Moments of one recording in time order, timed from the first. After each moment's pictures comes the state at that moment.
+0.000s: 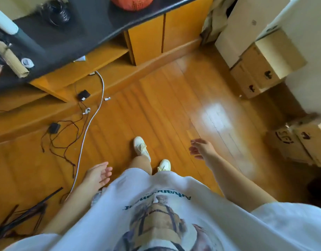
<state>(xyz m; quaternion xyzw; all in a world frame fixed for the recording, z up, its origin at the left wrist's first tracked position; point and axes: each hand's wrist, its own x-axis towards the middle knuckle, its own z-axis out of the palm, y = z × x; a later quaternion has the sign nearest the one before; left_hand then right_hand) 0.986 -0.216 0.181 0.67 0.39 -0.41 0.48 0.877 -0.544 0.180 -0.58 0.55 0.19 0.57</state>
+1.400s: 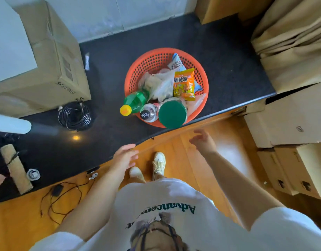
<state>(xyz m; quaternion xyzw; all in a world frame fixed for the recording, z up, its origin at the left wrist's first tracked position) 1.547 -0.489 0.189 0.70 0.34 -0.36 0.51 1.495 -0.742 0.162 -0.72 0.45 0.18 0.50</state>
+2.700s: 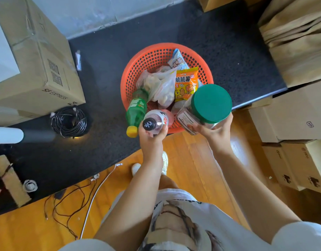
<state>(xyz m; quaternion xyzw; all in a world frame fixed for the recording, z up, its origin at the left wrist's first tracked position) 1.584 -0.600 0.191 0.63 0.24 -0.18 0.72 1.535 -0.754 0.186 -0.65 0.34 -0.10 0.67</state>
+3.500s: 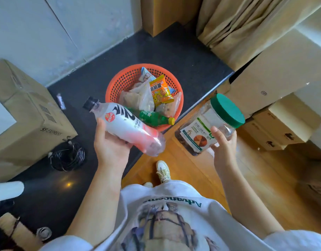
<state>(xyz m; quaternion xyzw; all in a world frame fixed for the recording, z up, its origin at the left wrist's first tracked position) 1.616 -0.504 0.282 0.43 0.14 -0.33 0.83 1.439 -0.687 0.263 -0.50 0.48 -0.26 0.67</state>
